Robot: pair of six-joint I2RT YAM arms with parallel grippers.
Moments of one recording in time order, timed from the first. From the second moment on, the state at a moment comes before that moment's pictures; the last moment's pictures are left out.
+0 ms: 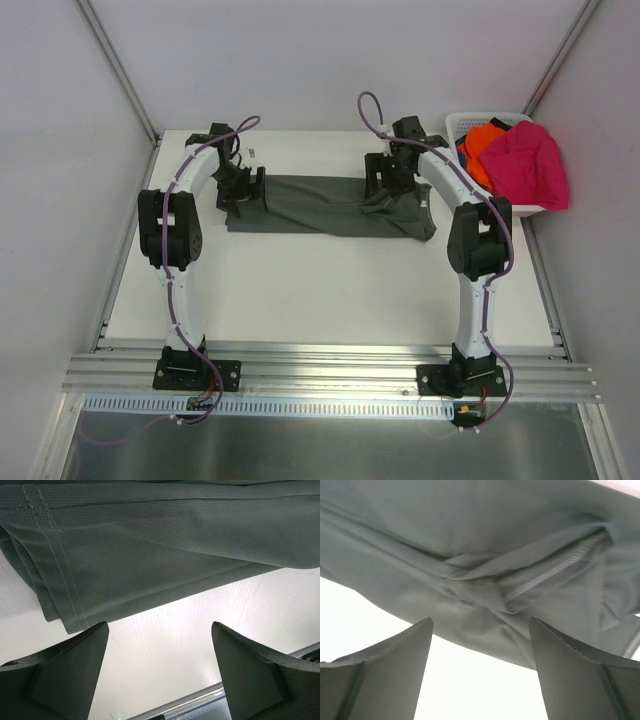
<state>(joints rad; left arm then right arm) -0.09 2.16 1.86 -1.07 0.36 -0.09 0.30 2.15 1.91 -0.84 -0.23 0.10</state>
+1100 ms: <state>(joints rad) -0.09 2.16 1.86 -1.07 0.36 -0.09 0.24 2.25 1.90 -0.84 -0.22 0.04</state>
